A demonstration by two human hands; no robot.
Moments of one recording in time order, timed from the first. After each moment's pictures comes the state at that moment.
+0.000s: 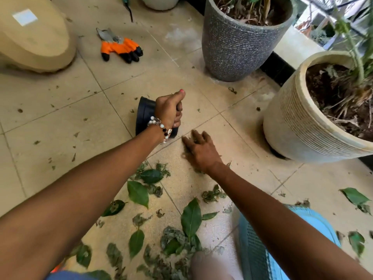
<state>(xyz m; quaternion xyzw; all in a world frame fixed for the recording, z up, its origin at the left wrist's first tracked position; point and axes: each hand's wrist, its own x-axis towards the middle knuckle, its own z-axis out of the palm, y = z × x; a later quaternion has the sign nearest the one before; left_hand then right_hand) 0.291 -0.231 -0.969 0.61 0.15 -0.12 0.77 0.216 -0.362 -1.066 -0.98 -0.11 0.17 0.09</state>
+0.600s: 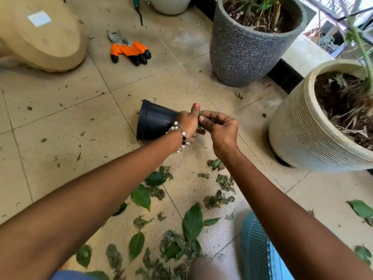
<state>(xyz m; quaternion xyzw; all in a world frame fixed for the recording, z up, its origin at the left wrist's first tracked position) 0.280 -0.254 -0.975 0.73 0.17 -0.22 0.62 0.251 -0.357 -0.986 -0.63 0.18 -0.03 0.75</state>
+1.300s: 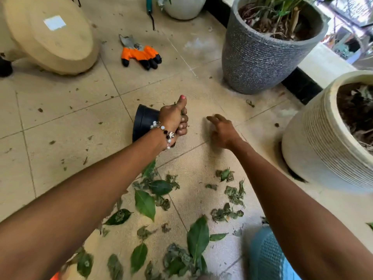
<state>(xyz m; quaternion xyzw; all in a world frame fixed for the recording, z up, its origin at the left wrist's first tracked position) 0.309 -0.209 -0.973 0.56 0.24 -0.15 0.78 0.324 -0.392 -1.050 -0.97 -0.09 0.17 0.14</state>
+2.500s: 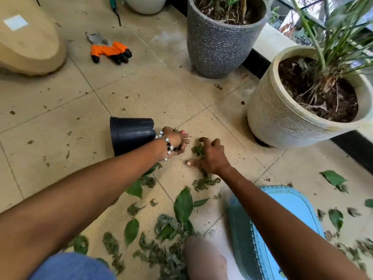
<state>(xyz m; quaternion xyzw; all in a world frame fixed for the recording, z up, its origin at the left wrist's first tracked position) 0.231 -0.255 -1.013 0.64 0.25 -0.32 0.65 0.167 -0.404 -1.040 -0.95 0.07 0.20 0.23</state>
